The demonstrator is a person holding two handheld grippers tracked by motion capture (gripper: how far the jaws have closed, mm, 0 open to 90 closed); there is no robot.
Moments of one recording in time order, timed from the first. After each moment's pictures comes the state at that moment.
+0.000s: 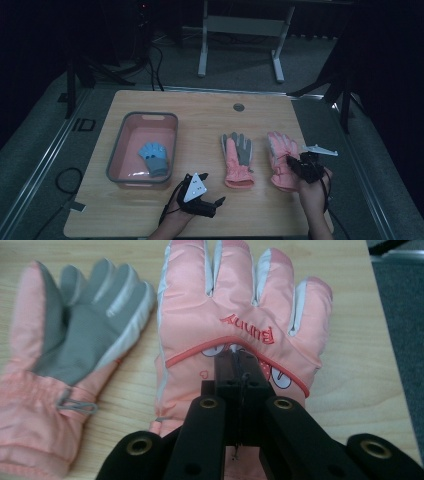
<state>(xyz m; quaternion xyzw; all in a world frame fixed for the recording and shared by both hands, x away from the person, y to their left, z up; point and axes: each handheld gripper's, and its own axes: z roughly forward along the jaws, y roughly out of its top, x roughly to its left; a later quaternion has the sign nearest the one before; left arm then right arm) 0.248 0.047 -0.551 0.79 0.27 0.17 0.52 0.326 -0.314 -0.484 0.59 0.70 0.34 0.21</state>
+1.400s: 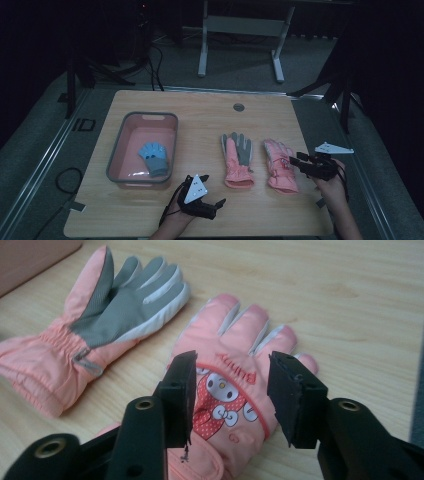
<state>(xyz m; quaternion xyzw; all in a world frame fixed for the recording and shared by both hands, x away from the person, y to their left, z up) 0.245 0.046 -0.553 0.79 0.27 0.17 0.52 0.344 -0.373 -0.494 0.44 0.78 0.42 0.16</state>
